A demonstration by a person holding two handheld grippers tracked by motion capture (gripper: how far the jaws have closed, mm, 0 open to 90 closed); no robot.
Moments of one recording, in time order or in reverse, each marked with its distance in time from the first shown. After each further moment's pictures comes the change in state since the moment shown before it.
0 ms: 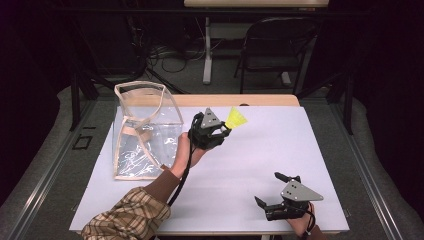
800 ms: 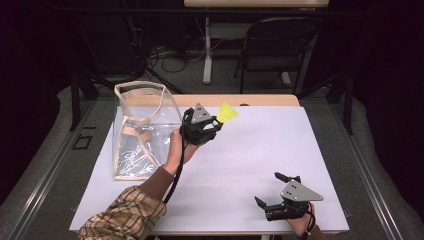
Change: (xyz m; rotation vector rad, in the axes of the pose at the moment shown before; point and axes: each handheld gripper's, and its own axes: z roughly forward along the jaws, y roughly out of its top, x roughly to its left) left arm 0.019 -0.001 -0.014 -0.021 0.053 -0.023; right arm 0.000 0.000 0.000 0.001 -0.001 -0.002
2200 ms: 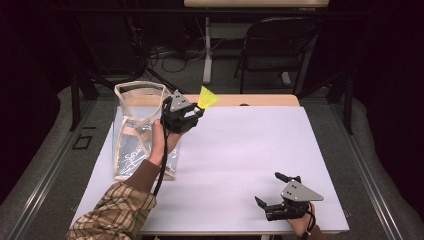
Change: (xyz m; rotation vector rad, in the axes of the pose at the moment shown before) left arm 0.043 0.005 -0.031 -0.046 0.113 -0.039; right arm 0.000 0.000 0.000 0.001 -0.003 -0.001
